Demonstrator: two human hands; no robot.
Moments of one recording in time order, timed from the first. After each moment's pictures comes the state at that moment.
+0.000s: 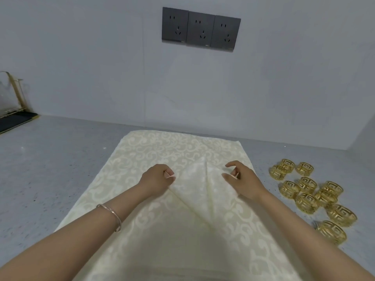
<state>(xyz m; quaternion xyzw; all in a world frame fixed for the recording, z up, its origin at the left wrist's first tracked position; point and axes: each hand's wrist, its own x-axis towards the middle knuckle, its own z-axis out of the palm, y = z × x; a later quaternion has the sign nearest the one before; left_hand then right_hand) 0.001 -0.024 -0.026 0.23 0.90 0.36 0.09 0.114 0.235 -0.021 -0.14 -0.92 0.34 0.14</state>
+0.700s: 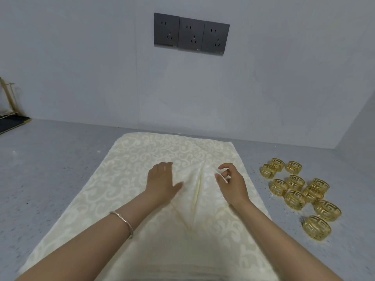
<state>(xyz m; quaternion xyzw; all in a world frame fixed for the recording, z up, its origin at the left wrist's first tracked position) 0.033 0.005 -0.022 0.26 0.95 0.17 0.00 0.118 0.208 -0.046 -0.17 -0.84 0.43 0.28</state>
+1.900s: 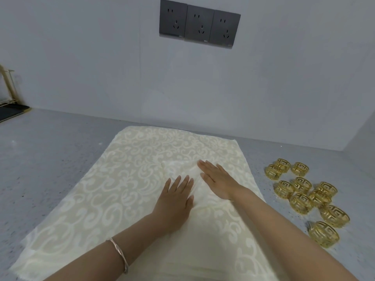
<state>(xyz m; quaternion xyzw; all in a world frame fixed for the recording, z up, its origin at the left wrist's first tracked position) 0.080 0.010 -0.054 0.38 0.92 0.10 0.01 0.079 0.216 -0.044 0.01 -0.99 0.11 -0.03</state>
